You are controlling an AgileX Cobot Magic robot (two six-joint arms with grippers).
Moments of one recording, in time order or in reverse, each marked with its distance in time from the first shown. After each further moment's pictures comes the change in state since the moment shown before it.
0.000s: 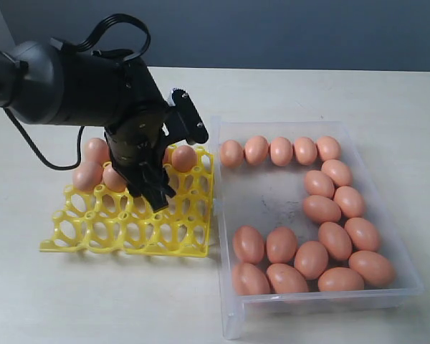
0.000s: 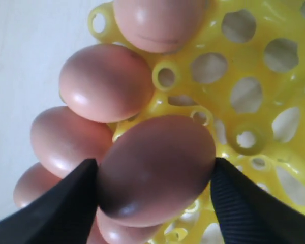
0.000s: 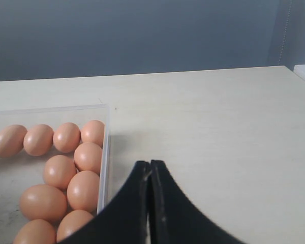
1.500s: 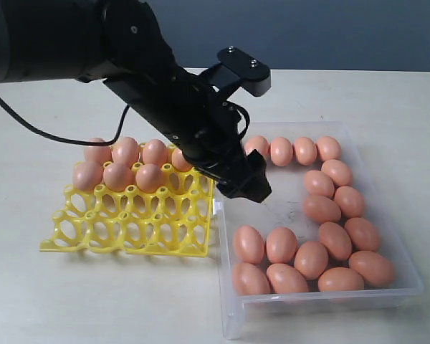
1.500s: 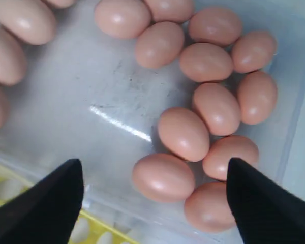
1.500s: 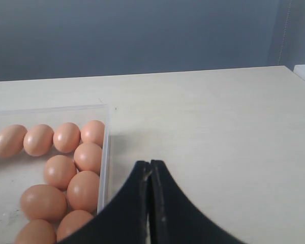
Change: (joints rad) left arm -0.002 -0.116 -0.097 -1.071 -0.043 0.651; right arm 0.000 0.000 0.000 0.000 0.000 0.000
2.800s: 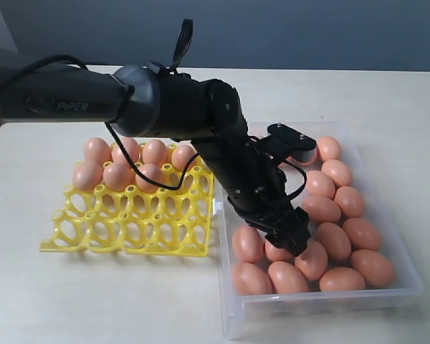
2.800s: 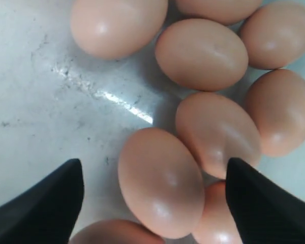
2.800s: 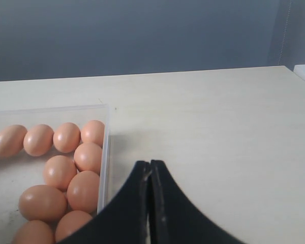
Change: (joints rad) left arm -0.106 0.333 -0.147 -0.071 -0.006 -0.072; right arm 0.000 0.000 0.000 0.000 0.000 0.000
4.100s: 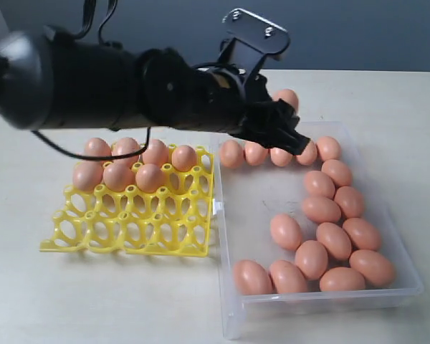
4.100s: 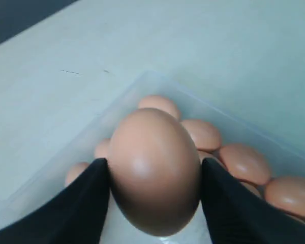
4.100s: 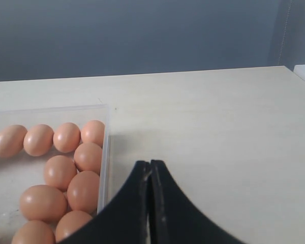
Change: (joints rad) left arm -0.006 -0.295 0.224 0.036 -0.682 -0.030; right arm 0.000 0.000 0.000 0.000 0.000 0.000
